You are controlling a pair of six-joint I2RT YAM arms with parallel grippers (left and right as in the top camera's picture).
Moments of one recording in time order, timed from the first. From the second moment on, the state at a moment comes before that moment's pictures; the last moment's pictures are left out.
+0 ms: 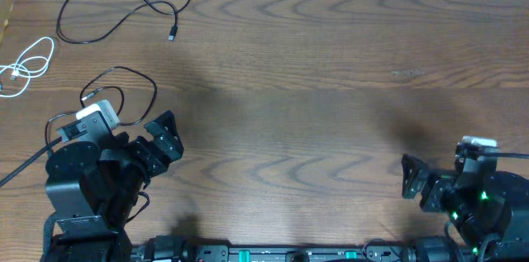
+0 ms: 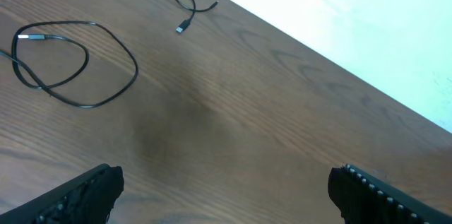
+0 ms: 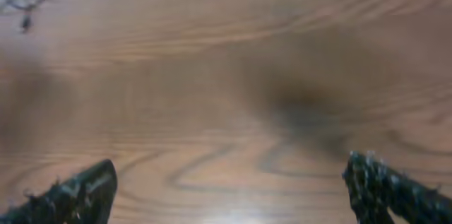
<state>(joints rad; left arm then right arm) 0.08 0.67 1.11 -1.01 0.12 -0.46 0.06 0.44 0.84 -1.03 -0.05 0.23</state>
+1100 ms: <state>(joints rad) 0.08 0.67 1.11 -1.01 0.12 -0.46 -0.03 0.02 0.01 -0.05 -0.10 -0.06</state>
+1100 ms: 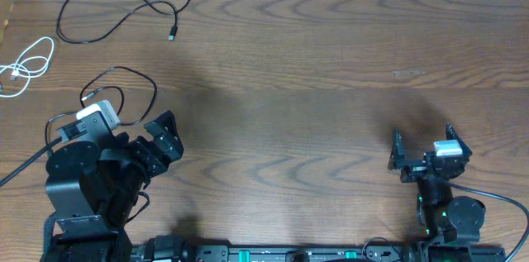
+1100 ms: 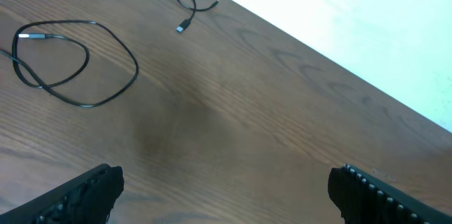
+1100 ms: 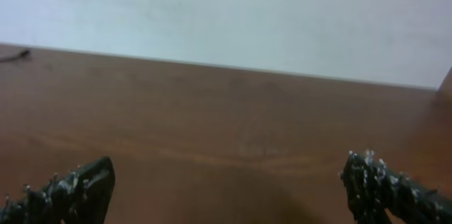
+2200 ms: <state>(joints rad) 0.08 0.67 1.11 -1.01 0.12 -0.46 -0.04 0.01 0.01 -0.07 -0.04 -0.01</state>
